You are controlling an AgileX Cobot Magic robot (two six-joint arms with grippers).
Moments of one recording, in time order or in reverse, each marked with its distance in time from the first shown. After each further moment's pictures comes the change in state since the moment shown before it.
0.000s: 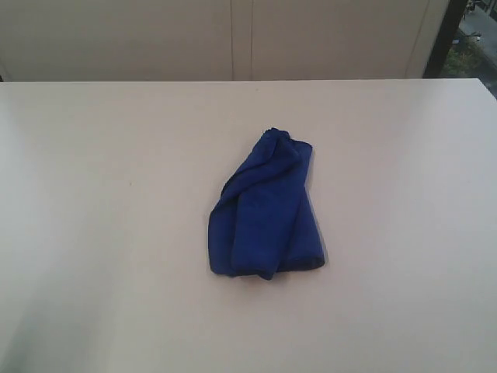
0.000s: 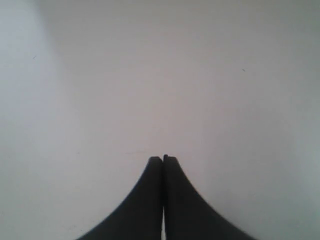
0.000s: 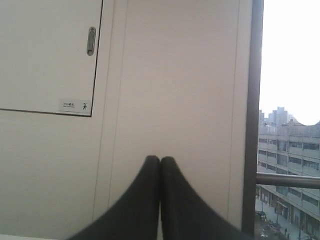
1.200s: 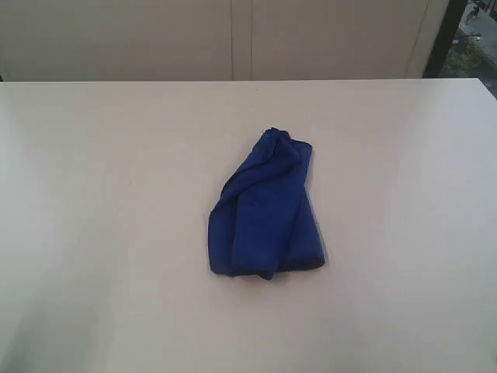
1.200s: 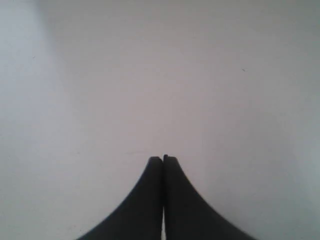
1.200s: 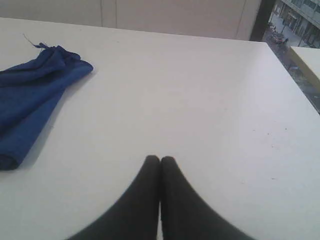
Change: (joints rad) left arm 0.000 0.000 0.000 0.000 0.000 0.000; right arm 0.000 0.000 0.000 0.000 0.731 0.002
